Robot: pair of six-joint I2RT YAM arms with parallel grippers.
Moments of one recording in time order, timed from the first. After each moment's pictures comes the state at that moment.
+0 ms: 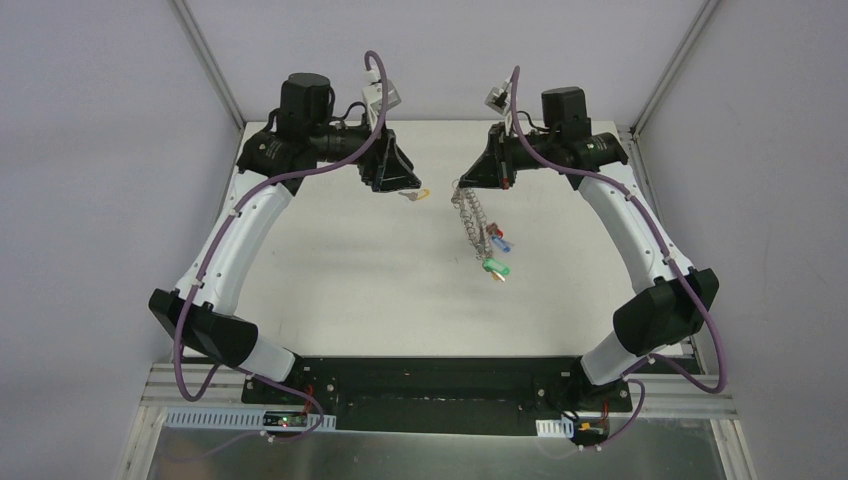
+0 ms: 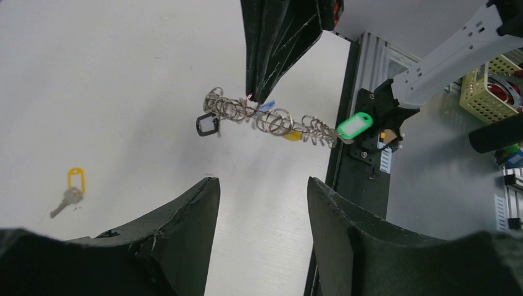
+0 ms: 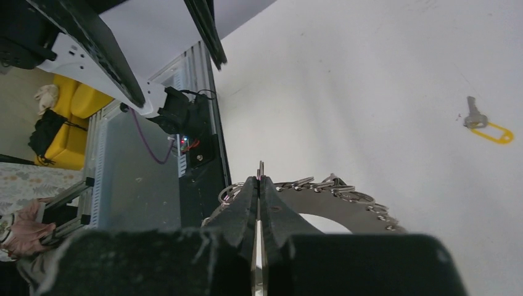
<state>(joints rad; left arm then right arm) -0.39 1.48 1.74 -0.70 0.93 0.05 0.36 1.59 1.68 -0.73 -1.07 -0.05</state>
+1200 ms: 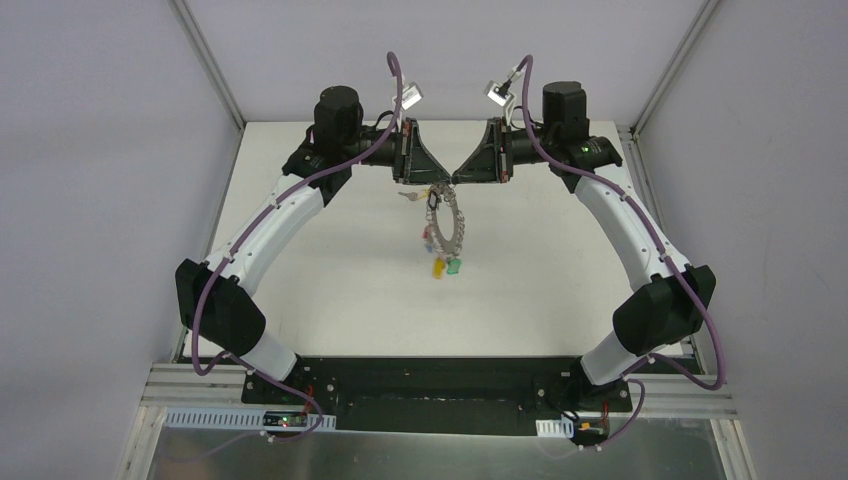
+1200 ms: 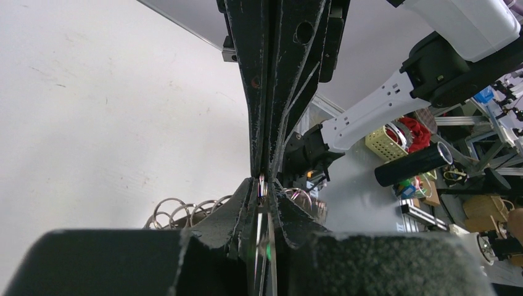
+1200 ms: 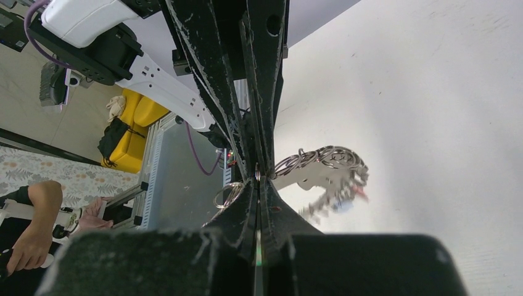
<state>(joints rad) -0.46 1.55 1.52 -0.13 1.05 -0.46 0.36 1.60 1.64 -0.48 -1.24 0.22</state>
